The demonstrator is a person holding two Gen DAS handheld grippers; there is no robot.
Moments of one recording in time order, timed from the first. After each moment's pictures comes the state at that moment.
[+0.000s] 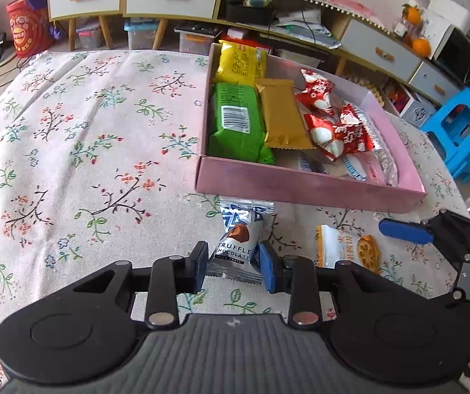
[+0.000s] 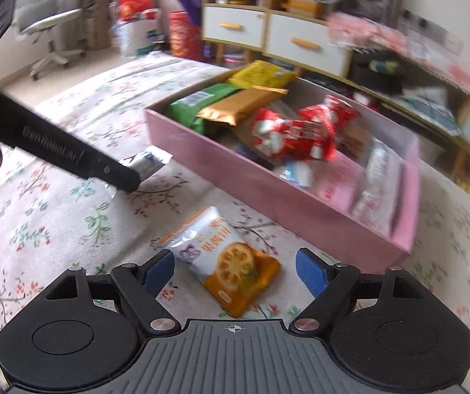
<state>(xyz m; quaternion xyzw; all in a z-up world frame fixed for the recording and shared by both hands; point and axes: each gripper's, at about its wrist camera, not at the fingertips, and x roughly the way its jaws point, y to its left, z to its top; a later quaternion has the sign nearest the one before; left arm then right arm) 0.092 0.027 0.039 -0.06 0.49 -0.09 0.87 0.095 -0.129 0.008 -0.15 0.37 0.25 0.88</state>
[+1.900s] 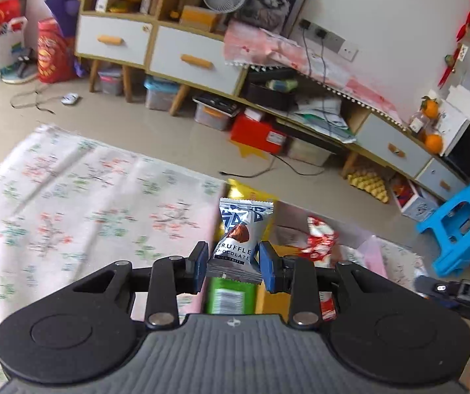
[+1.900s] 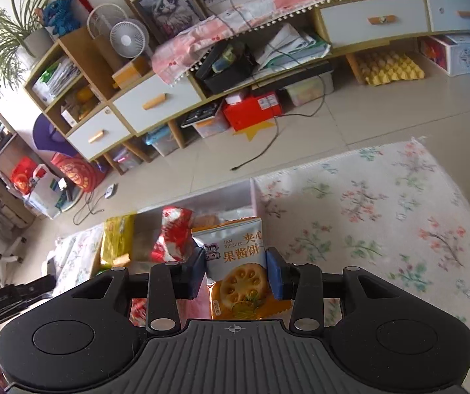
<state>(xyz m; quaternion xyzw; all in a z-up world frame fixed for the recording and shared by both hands) 0.182 0.028 0.088 -0.15 0.39 -0.05 0.91 0.205 -0.266 0.074 0.22 0.39 0.07 0.89</state>
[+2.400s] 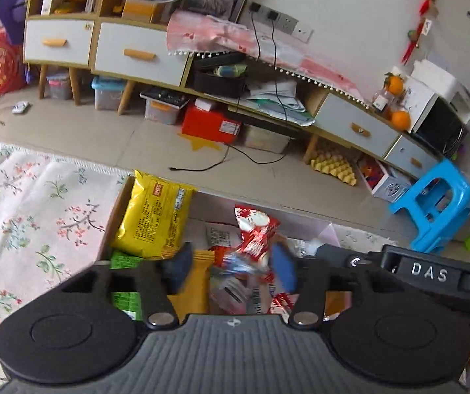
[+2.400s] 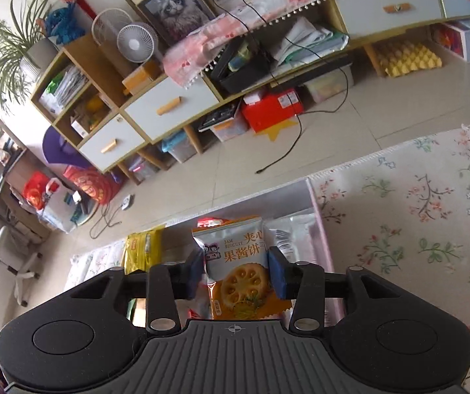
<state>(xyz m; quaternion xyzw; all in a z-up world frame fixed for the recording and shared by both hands) 0.195 -0.019 0.073 -0.12 0.38 -0.12 0.91 0.230 -0.221 0.059 0.25 0.39 0.08 0.88</state>
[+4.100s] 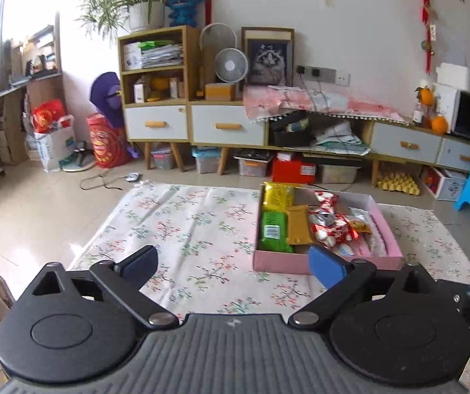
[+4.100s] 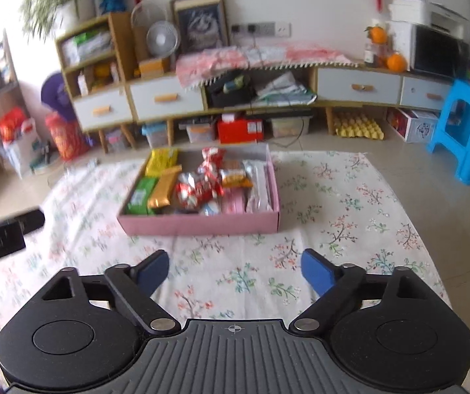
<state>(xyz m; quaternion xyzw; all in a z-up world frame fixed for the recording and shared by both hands) 0.009 0.016 0.144 0.00 0.28 0.02 0.96 -0.024 -0.160 0.129 0.08 0.33 -0.01 0.94</state>
